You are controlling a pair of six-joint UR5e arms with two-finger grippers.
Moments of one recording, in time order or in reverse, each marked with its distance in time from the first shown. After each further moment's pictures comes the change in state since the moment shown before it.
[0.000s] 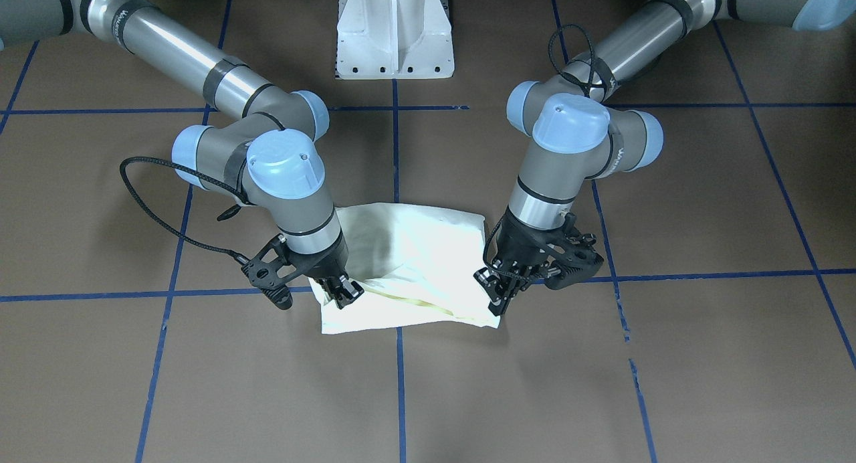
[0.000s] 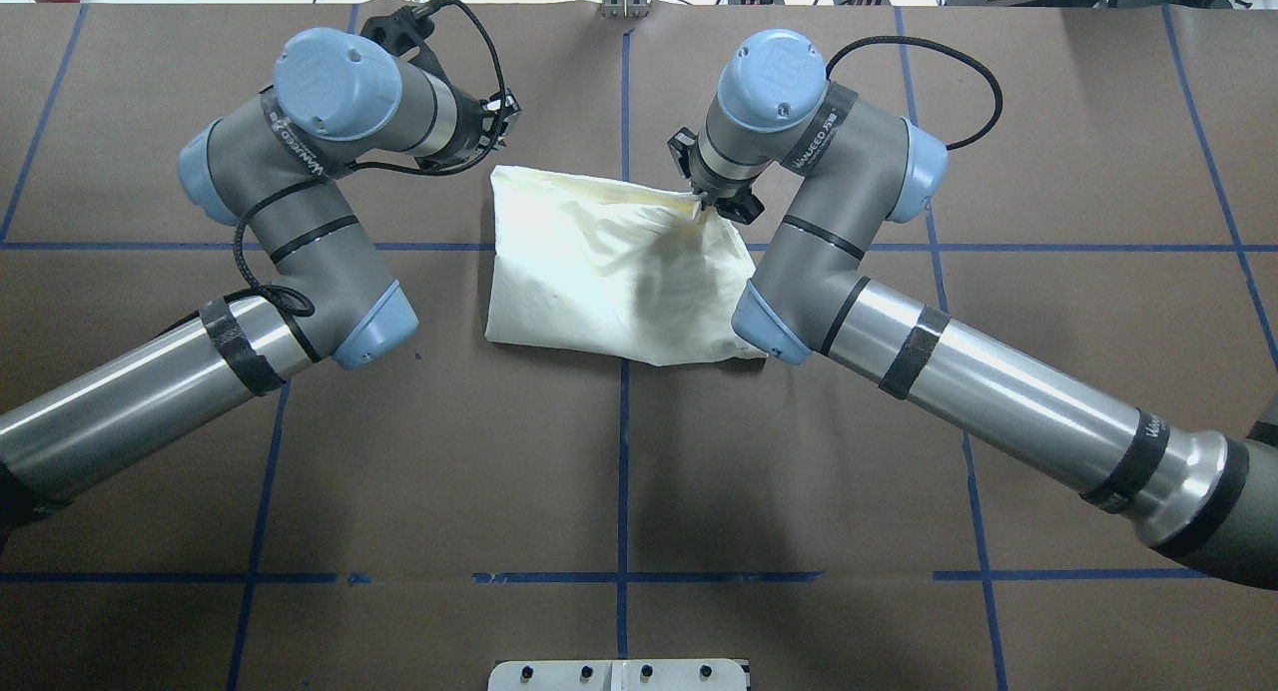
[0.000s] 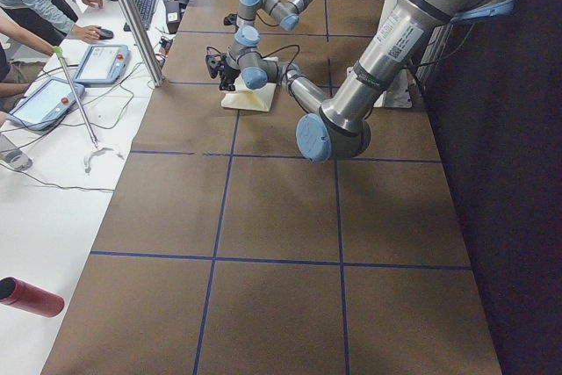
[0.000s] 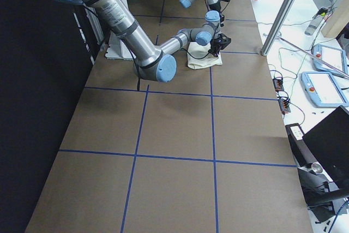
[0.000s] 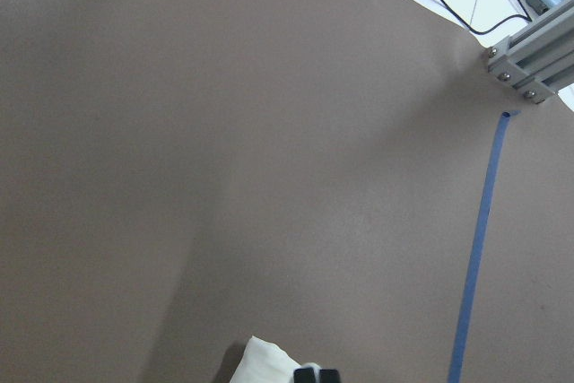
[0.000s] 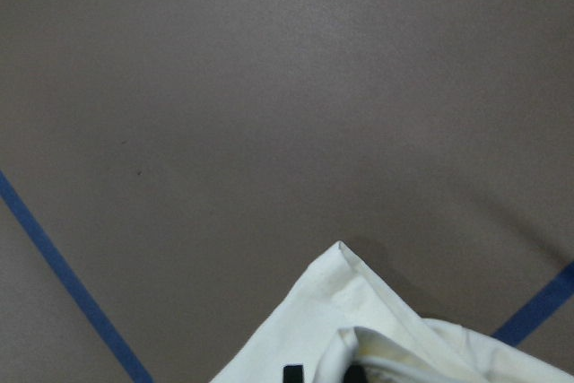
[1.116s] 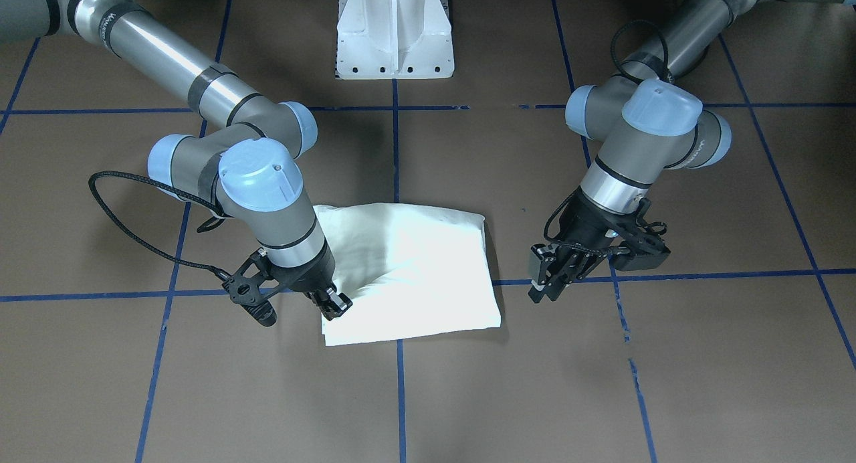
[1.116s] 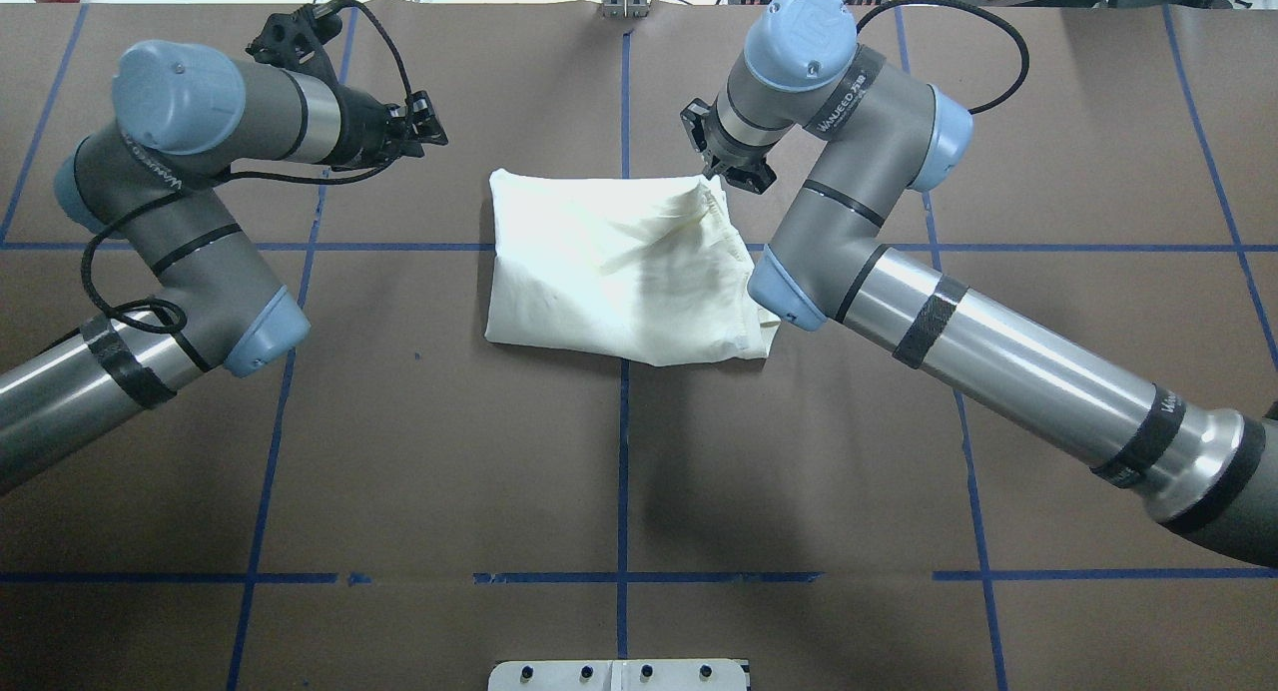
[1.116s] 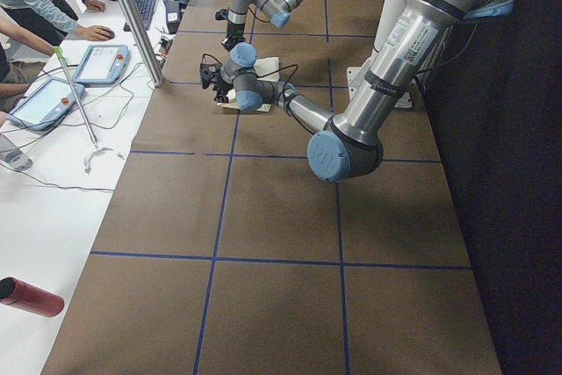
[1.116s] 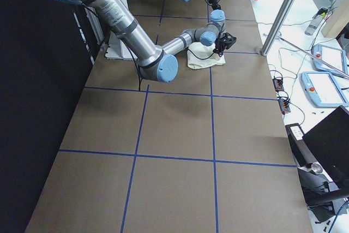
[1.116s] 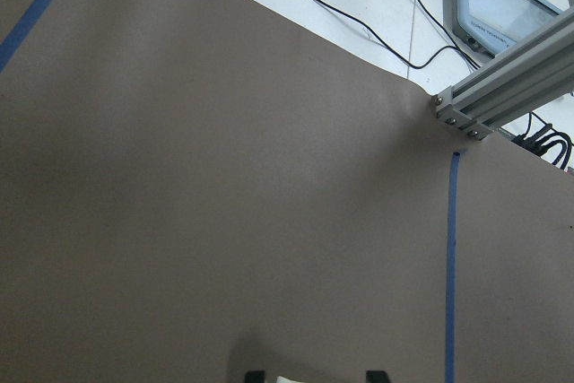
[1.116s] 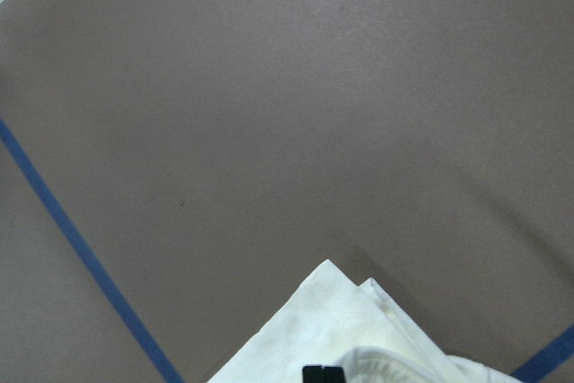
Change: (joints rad) left arm -0.053 0.201 -0.109 -0.209 -0.106 0.129; right arm 0.040 0.002 0.012 0.022 0.033 -0.049
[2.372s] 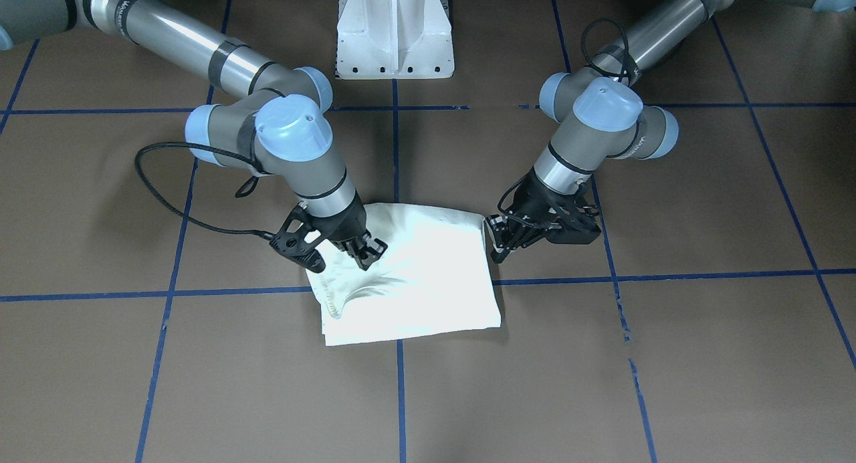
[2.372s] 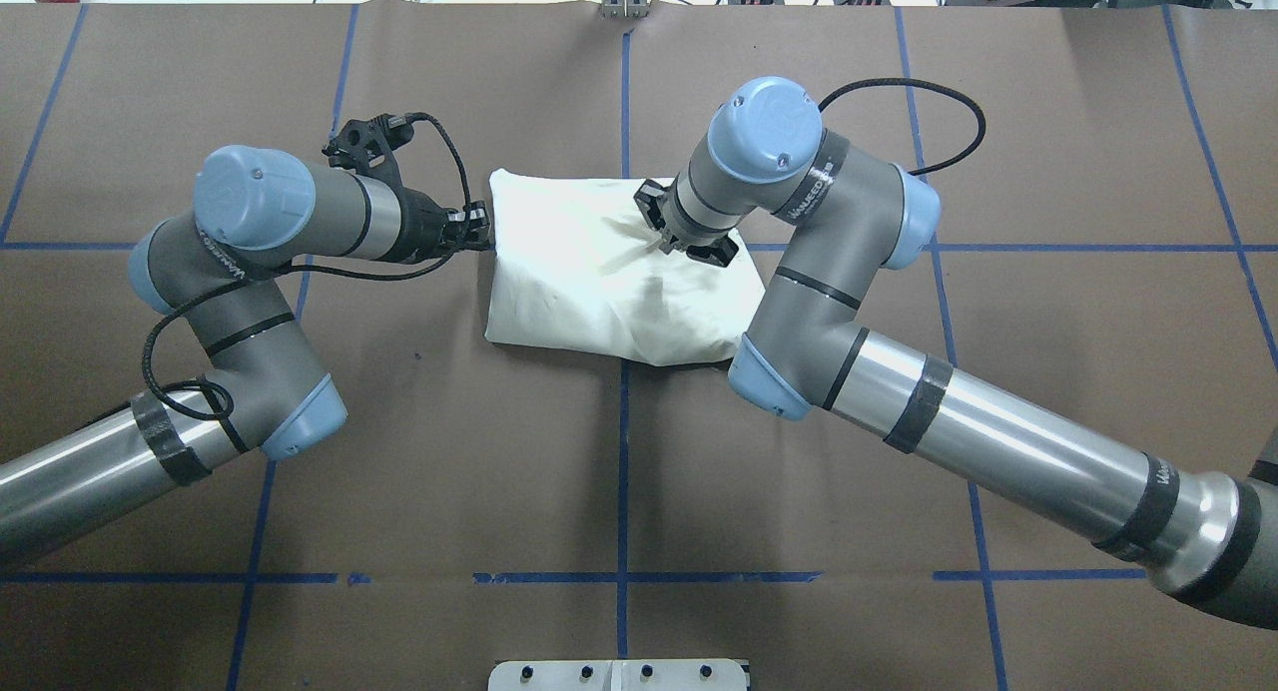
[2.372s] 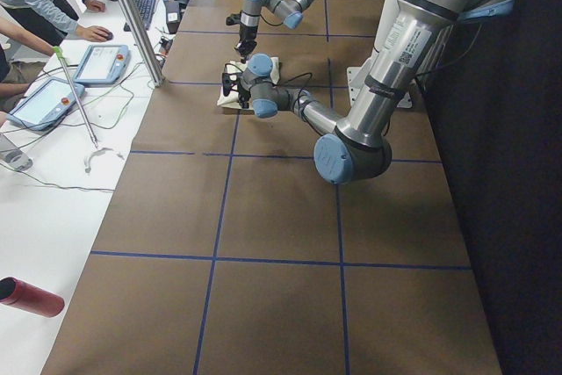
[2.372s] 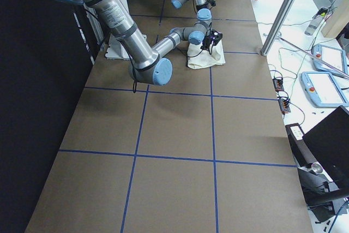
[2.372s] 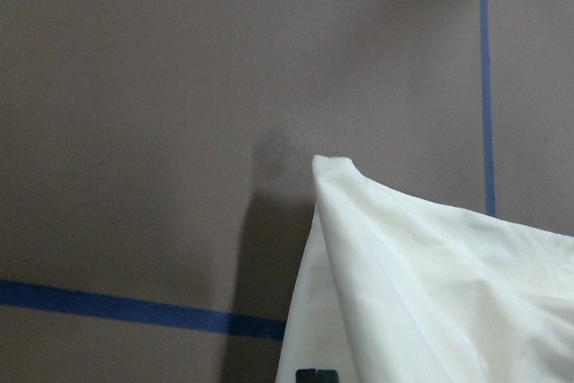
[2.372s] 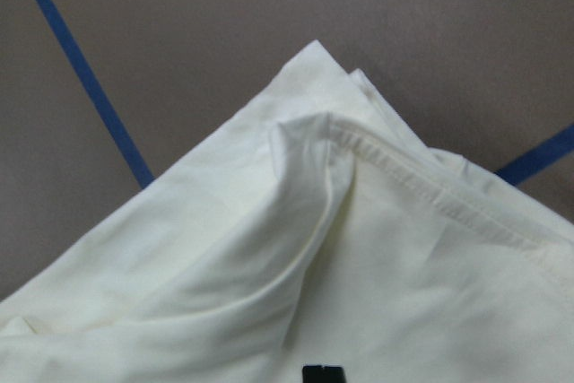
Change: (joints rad) left arm 0.144 0.006 -0.003 -0.012 -0.018 -0.001; right arm -0.125 -0.060 0.110 0.002 -0.001 -0.060
